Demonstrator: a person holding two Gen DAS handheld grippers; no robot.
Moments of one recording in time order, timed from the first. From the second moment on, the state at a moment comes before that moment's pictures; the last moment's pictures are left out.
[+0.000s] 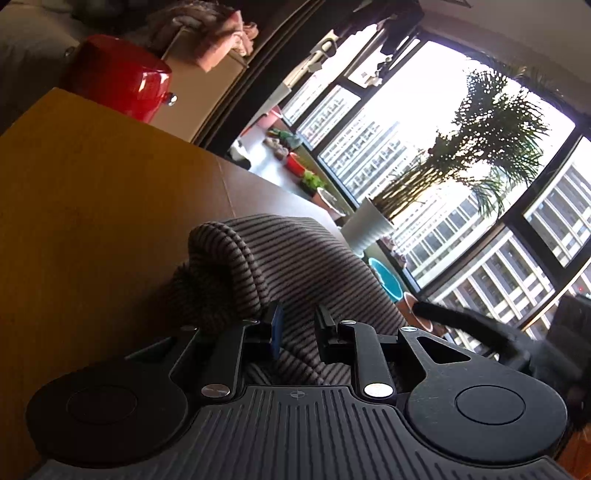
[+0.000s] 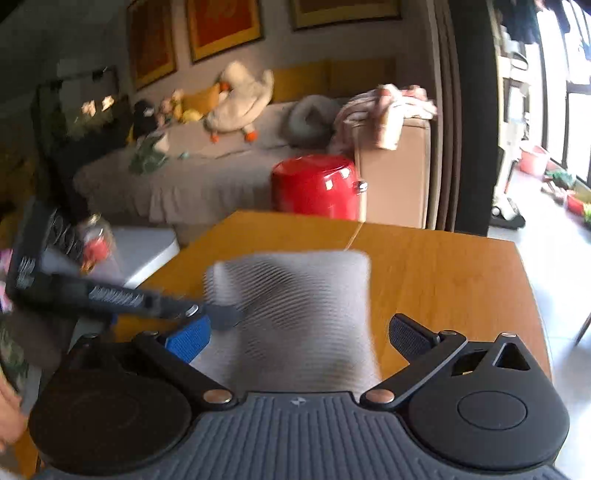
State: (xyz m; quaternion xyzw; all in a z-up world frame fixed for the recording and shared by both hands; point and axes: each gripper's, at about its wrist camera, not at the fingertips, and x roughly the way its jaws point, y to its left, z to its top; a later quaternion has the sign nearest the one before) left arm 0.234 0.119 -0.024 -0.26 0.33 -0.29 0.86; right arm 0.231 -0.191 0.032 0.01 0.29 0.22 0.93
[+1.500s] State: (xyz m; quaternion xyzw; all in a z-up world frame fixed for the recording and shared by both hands) left arm 0.235 0.137 -0.036 -0.26 0.33 -0.28 0.86; right arm 0.202 -0.140 0.009 -0.08 0.27 0.24 0.93
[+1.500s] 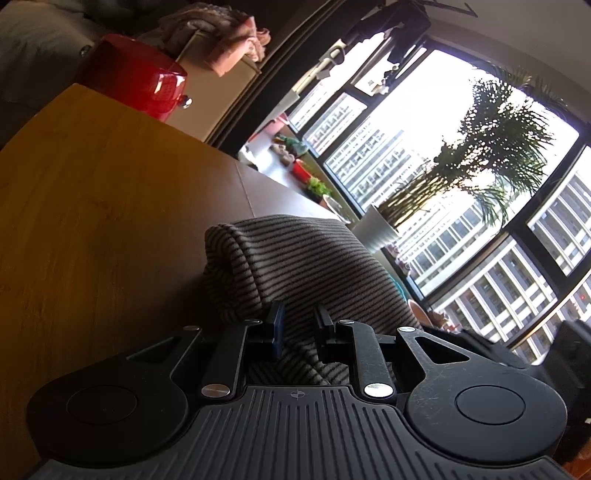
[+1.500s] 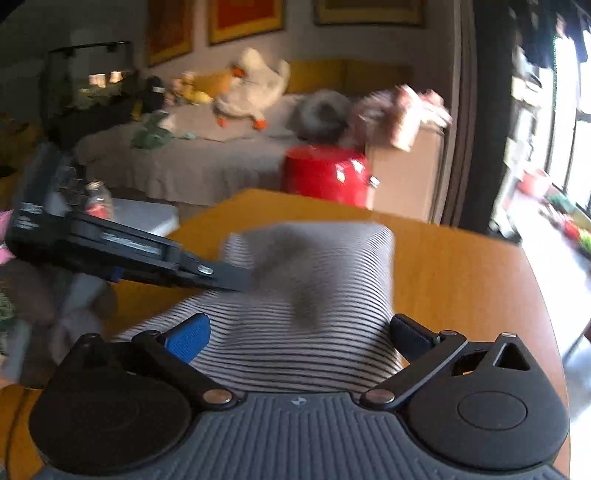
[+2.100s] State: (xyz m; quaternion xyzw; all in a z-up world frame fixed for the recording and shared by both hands) left arm 0.224 0.139 -0.019 -0.27 0.32 -0.26 0.87; right arm 0.200 -0.130 -0.007 -0.12 0.26 0.21 0.93
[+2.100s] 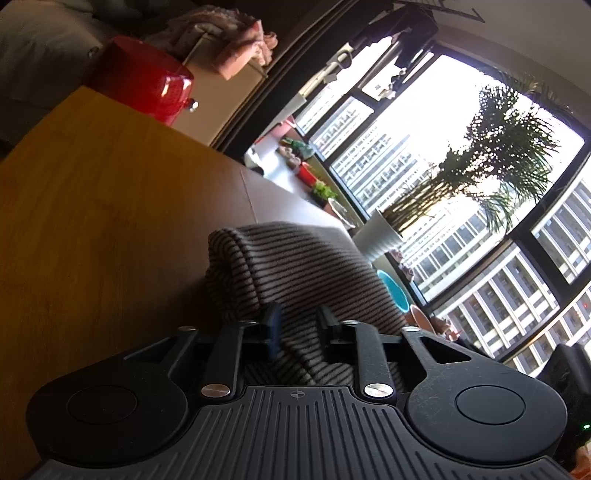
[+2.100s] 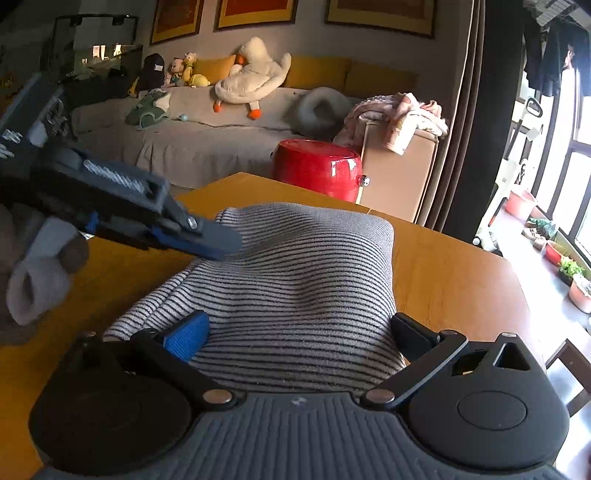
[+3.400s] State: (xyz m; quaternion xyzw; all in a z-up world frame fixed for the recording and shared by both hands) left arm 0.218 0.140 -0.040 -0.22 0.32 -0.22 0.90; right arm 0.290 -0.151 0.030 -0.06 0.30 0.16 0.94
